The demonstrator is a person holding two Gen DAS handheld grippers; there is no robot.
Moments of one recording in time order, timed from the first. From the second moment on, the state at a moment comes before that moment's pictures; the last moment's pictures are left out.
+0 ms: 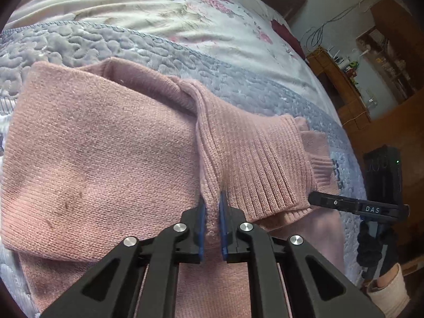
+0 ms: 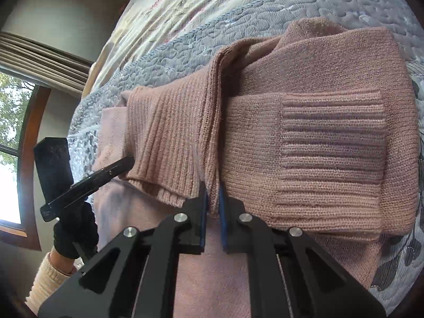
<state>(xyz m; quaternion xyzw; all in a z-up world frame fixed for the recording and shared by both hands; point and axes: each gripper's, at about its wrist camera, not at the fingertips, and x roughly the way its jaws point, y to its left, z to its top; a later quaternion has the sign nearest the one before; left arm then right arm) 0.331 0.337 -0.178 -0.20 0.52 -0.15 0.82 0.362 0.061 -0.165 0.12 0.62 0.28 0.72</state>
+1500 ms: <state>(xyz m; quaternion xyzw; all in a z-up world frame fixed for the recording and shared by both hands) -0.051 0.382 -0.145 -0.15 0.57 0.04 0.80 -0.001 -0.075 -0.148 0.08 0.62 0.14 0.77</state>
